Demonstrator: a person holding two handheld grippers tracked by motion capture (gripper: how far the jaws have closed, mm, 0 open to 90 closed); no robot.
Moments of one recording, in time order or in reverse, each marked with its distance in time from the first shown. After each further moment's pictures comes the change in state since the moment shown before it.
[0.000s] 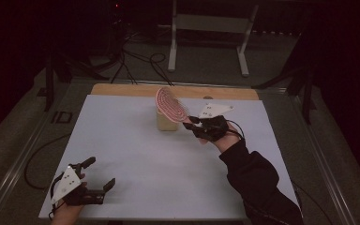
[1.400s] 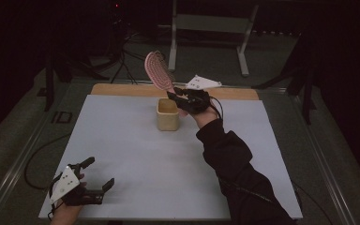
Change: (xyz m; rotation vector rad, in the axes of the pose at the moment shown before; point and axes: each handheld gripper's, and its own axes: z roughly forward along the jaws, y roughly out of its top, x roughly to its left) left arm 0.001 0.000 -0.002 -0.009 -0.001 -0.014; right arm -0.033 0.053 0.055 -0.237 -0.064 0.119
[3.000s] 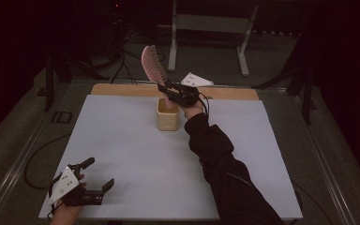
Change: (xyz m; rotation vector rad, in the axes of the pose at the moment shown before) left arm 0.000 -0.001 -0.001 -0.002 -0.008 -0.001; right arm -0.035 -0.035 0.065 -0.212 0.130 0.024
